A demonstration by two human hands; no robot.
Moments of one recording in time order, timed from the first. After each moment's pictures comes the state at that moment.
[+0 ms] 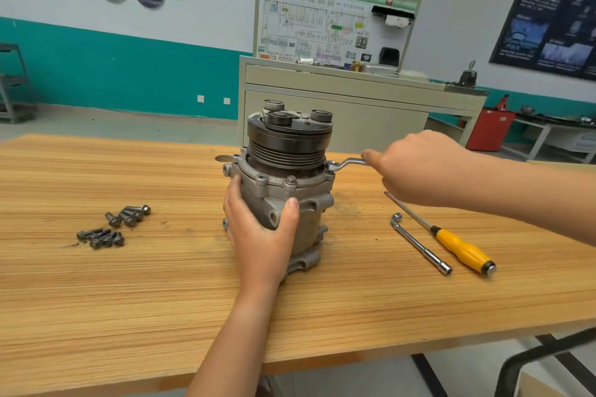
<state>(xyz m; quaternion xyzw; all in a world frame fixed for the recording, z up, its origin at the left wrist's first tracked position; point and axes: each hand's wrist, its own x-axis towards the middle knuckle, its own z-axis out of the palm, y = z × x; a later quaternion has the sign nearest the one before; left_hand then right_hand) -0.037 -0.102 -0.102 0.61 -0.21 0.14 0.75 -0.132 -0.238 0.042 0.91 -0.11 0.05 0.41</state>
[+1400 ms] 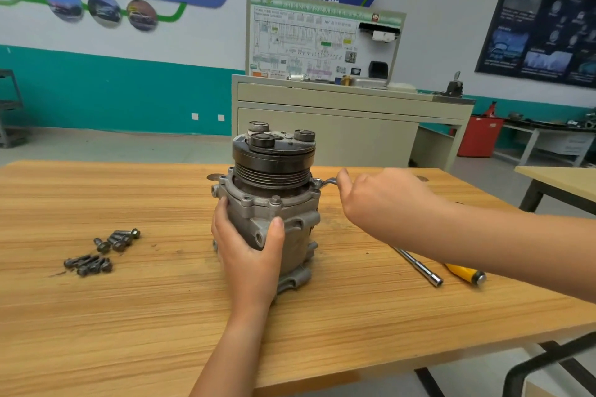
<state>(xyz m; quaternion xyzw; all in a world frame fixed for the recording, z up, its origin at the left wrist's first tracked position) -0.037 -0.107 -0.103 0.61 -0.19 0.16 0.76 -0.141 -0.204 0.029 0.87 -0.07 0.01 0.48</state>
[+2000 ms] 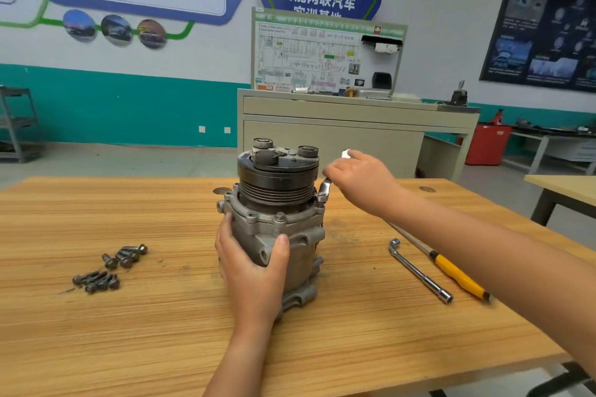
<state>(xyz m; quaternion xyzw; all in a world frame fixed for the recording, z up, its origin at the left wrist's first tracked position) -0.033 -0.106 -0.104 0.62 -0.20 0.16 0.74 -0.076 -0.266 0.022 0.93 0.00 0.22 0.28</state>
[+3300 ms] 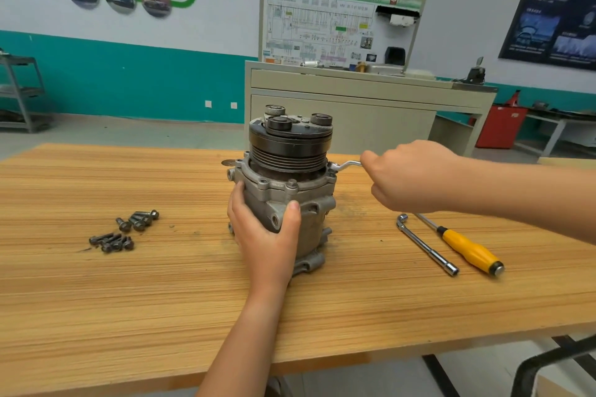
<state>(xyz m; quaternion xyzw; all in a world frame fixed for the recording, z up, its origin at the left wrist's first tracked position) -0.038 -0.108 -0.103 0.61 -0.19 0.15 0.75 -0.134 -0.224 0.044 0.93 -0.12 0.00 0.35</state>
